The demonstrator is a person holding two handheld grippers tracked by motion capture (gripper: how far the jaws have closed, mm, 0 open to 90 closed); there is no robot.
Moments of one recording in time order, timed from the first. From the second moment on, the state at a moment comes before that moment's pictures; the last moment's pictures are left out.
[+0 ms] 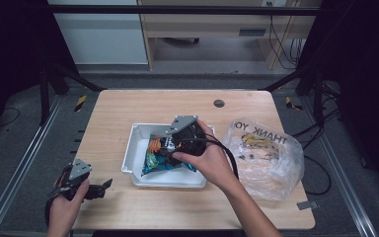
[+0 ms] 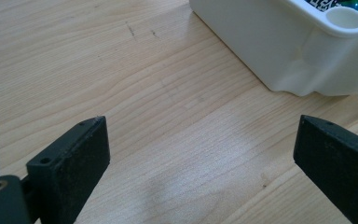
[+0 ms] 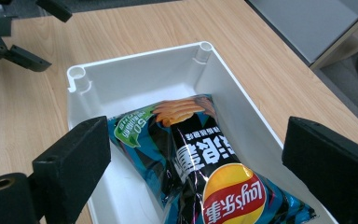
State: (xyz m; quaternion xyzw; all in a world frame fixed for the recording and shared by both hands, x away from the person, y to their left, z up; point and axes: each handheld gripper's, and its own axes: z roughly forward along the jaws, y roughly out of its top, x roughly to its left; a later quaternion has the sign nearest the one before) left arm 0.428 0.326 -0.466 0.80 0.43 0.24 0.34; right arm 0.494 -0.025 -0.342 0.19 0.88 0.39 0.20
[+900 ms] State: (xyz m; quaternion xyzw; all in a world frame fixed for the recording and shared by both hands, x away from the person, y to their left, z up) left arm 0.427 0.325 -0.467 0.80 0.43 0.25 0.34; right arm 0.466 -0.046 -0.321 0.22 0.85 0.42 0.22
